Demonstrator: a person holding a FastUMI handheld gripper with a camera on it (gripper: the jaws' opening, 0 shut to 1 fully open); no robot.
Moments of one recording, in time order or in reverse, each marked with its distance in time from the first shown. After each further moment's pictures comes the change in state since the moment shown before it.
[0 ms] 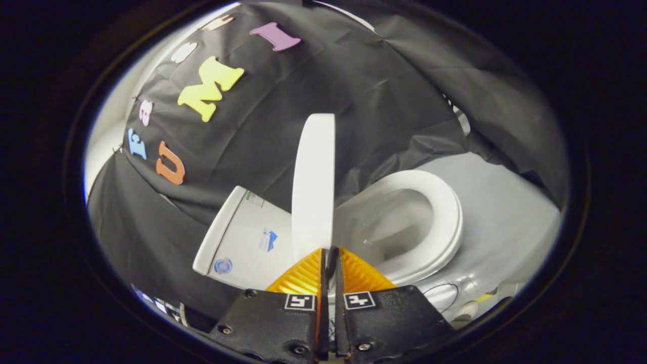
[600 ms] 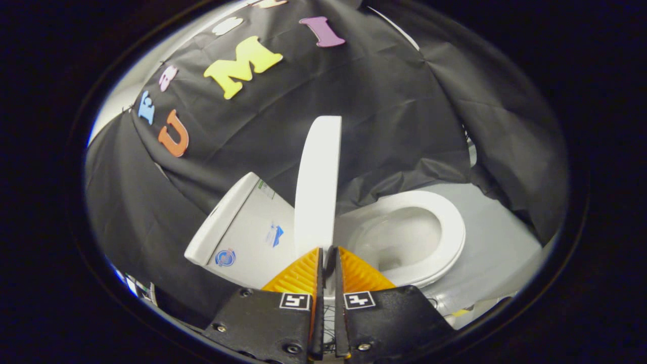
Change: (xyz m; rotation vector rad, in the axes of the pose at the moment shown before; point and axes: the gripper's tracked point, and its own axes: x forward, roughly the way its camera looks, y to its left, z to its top) arm 0.004 0.072 -0.008 -0.211 -0.019 -0.077
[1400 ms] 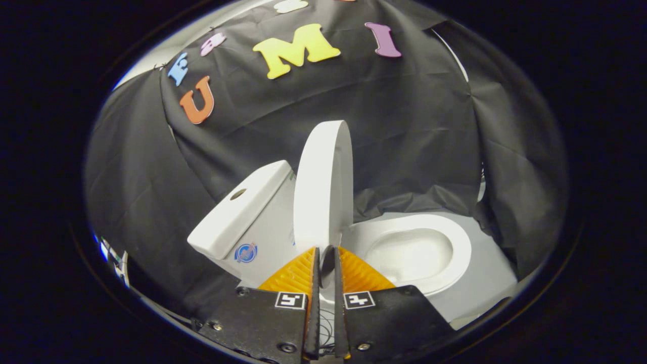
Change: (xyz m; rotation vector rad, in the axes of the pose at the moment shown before) arm 0.012 0.097 -0.008 -0.234 -0.013 -0.034
